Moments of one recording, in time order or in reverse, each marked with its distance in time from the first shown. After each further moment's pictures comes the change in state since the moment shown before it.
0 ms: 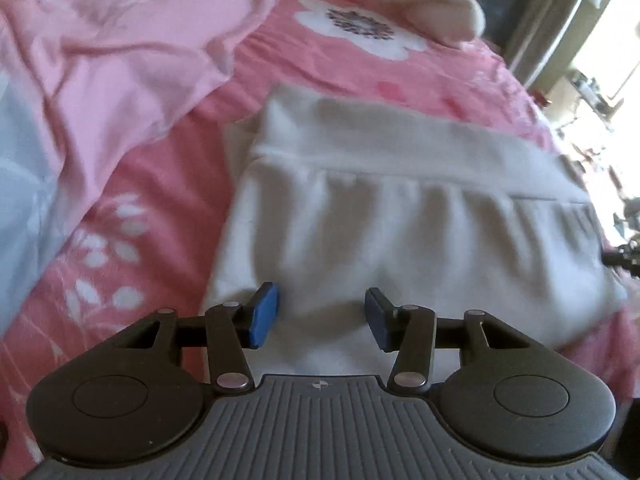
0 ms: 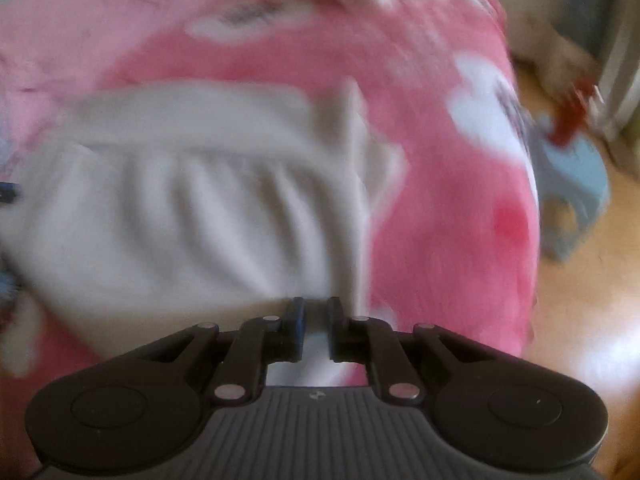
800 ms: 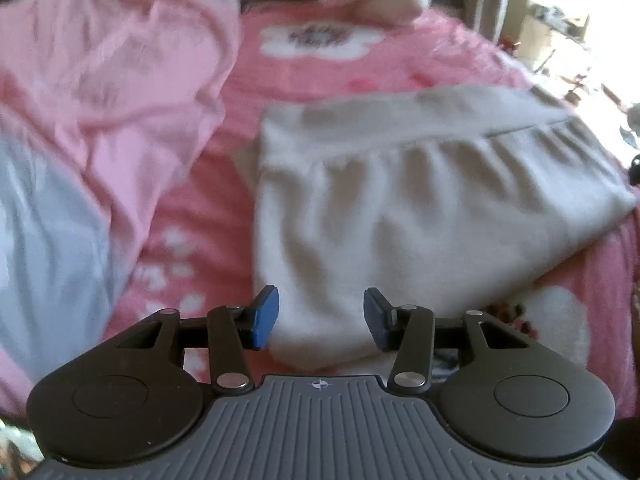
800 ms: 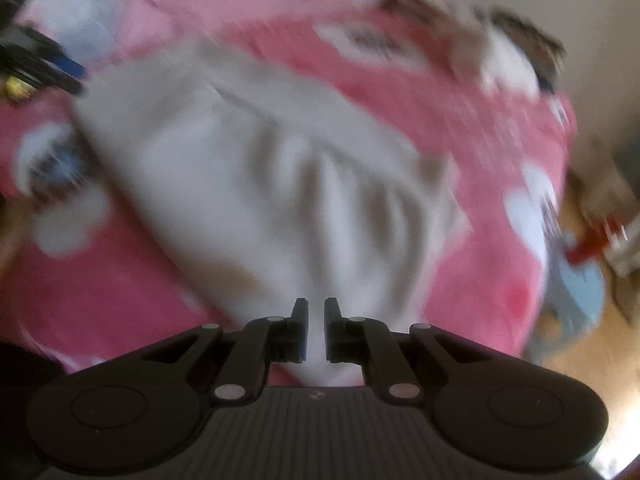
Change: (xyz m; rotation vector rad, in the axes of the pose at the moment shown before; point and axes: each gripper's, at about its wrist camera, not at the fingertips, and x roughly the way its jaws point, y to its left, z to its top) left arm -0.049 -0.029 -0.023 0.335 -0.050 0.067; right arm -0.064 0.076 -0.024 -0.464 -0.093 0.043
